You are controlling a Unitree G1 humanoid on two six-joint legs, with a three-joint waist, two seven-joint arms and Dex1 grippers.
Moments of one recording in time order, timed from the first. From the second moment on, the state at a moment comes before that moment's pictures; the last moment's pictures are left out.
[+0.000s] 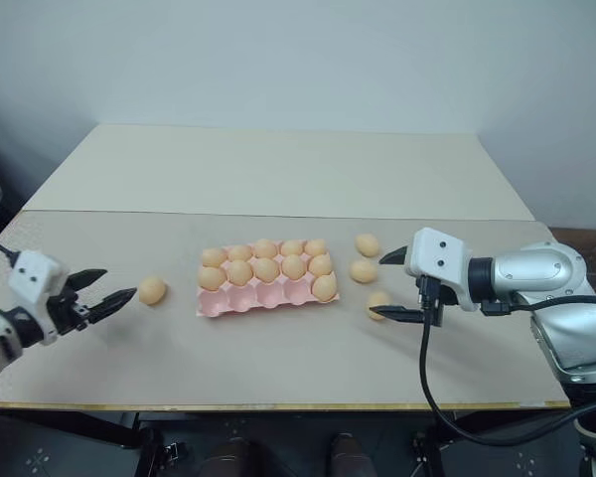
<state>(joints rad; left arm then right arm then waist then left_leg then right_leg) -0.11 0.79 0.37 -0.02 -0.36 0.41 -0.82 -0.39 -1.00 -0.04 -0.34 0.34 0.45 1.15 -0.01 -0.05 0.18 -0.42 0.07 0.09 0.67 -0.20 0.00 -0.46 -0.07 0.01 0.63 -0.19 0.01</state>
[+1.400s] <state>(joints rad) -0.47 0.71 0.19 0.04 -0.47 0.31 -1.06 -0.22 -1.07 -0.19 -0.47 0.38 0.52 1.05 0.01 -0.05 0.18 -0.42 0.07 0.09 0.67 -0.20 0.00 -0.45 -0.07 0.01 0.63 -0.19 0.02</state>
